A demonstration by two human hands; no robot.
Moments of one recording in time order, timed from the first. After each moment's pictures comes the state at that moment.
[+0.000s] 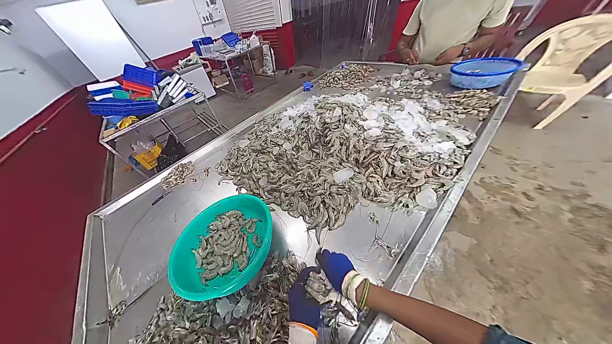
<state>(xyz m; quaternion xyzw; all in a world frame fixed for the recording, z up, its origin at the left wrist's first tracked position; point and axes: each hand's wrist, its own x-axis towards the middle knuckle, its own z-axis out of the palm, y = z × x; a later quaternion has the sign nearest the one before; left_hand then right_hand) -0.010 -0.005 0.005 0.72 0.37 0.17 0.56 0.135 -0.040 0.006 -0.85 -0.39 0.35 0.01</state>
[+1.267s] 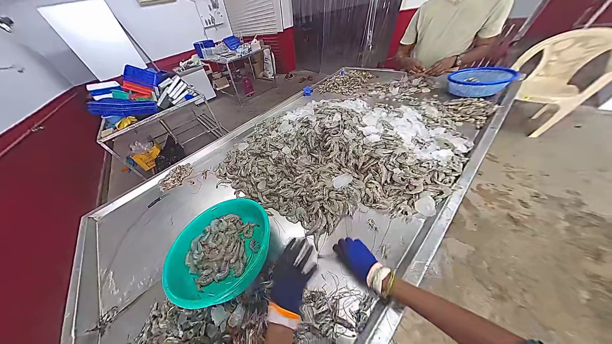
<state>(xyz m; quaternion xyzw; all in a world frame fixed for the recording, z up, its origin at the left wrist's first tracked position) 0.022 0.035 0.057 0.39 0.28 0.22 0.85 0.219 -0.070 -0.032 -0.84 -0.50 0.20 0.00</state>
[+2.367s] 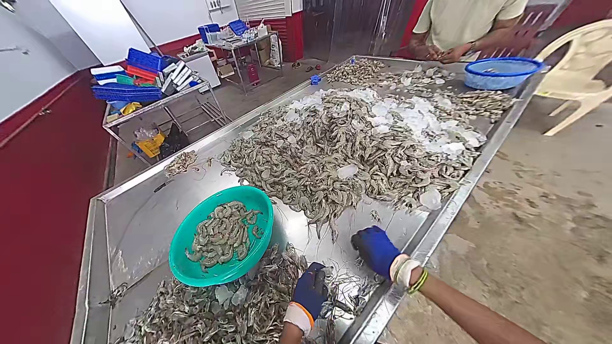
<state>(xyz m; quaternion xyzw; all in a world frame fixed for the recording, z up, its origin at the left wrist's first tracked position) 0.002 0.001 0.033 0.74 0.32 -0.07 0.58 0.214 -0.109 0.024 -0.84 -0.50 0.20 -0.04</state>
